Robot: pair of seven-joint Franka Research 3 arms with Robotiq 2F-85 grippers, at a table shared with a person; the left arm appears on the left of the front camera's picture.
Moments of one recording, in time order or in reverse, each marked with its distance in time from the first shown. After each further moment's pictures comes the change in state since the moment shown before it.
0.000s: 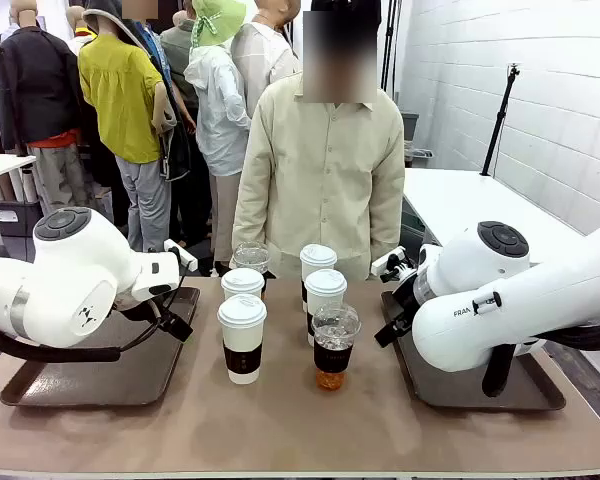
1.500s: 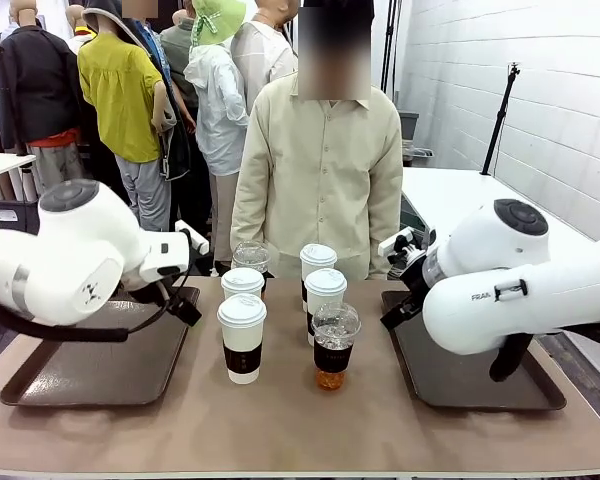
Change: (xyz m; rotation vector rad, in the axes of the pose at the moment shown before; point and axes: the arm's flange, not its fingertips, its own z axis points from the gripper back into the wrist) left arm 0.031 -0.016 0.039 -0.001 -0.005 -0.051; right arm 0.013 -0.006 0.043 -0.014 -0.027 -0.004
